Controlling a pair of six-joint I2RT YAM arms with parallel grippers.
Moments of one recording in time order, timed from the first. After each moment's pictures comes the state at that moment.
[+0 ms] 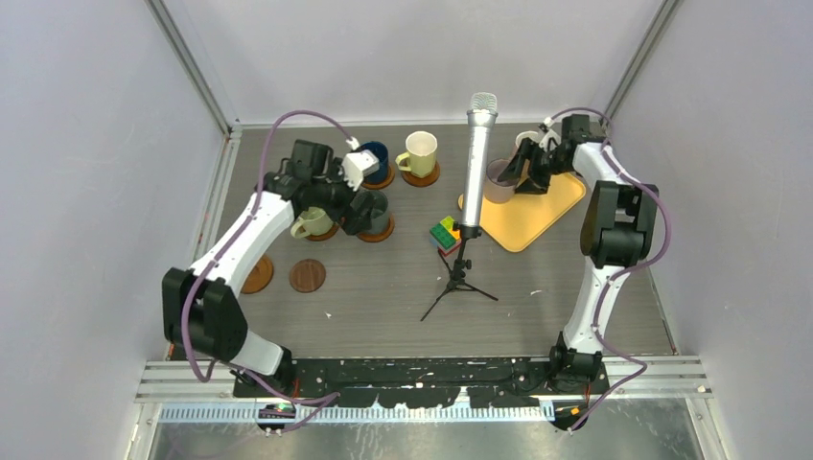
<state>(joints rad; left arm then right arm) -0.30 1.44 1.24 -0.66 0.46 0.42 -0.13 2.11 1.67 -0.67 -0.66 0.25</state>
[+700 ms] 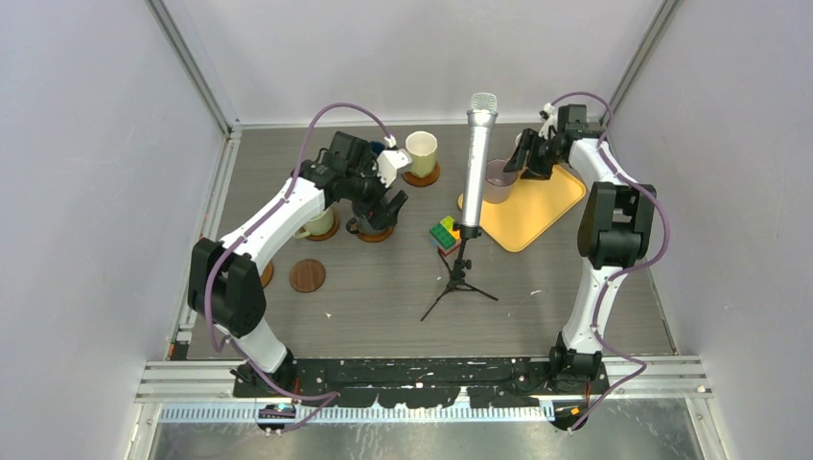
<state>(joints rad) -0.47 1.65 1.42 -0.64 0.40 0.43 -0.08 2.10 1.70 -0.58 -0.44 0.22</state>
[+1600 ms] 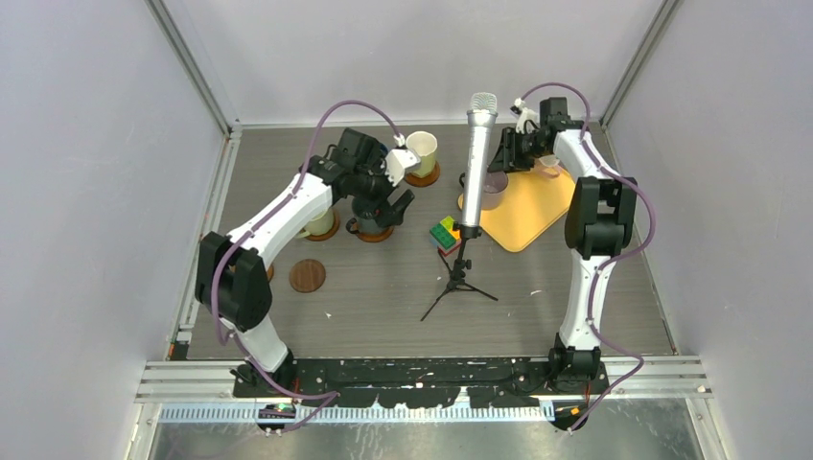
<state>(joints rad) -0.49 1.69 1.47 -0.66 0.40 0.45 -0.01 2.23 1.91 -0.69 -0.61 -0.01</state>
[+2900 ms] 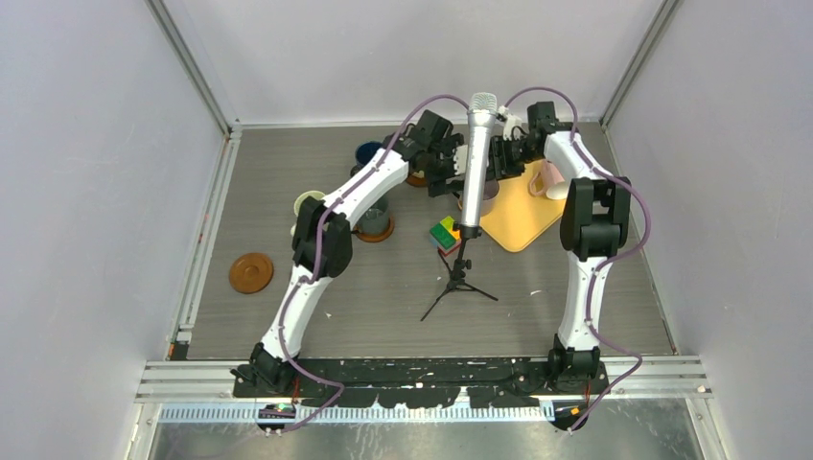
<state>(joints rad) -0.65 2.37 2.27 -0.74 0.32 0.87 0.04 2.22 1.88 -0.75 -0.65 -0.13</state>
